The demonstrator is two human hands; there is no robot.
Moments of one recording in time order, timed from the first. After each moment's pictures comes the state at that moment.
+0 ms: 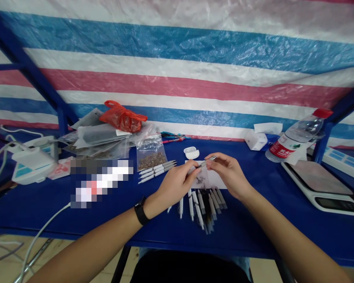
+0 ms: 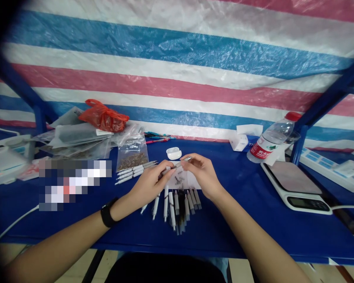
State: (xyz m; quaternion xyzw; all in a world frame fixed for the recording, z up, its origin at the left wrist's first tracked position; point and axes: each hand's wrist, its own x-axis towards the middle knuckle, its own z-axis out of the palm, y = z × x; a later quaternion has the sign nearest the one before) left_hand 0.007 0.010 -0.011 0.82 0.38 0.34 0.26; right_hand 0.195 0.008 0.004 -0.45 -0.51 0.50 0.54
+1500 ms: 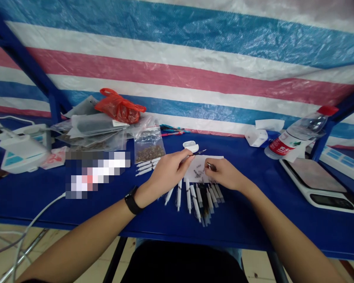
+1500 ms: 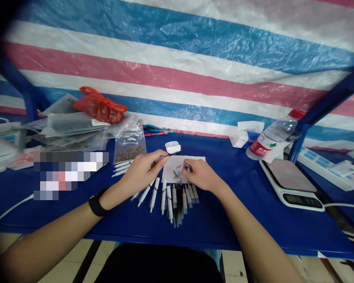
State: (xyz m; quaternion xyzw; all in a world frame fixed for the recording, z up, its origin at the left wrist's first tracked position) left_hand -0.007 0.021 -0.005 0.83 0.41 0.33 0.18; right_hand 0.216 0.019 -0.005 -0.53 -0.80 0.23 0.16
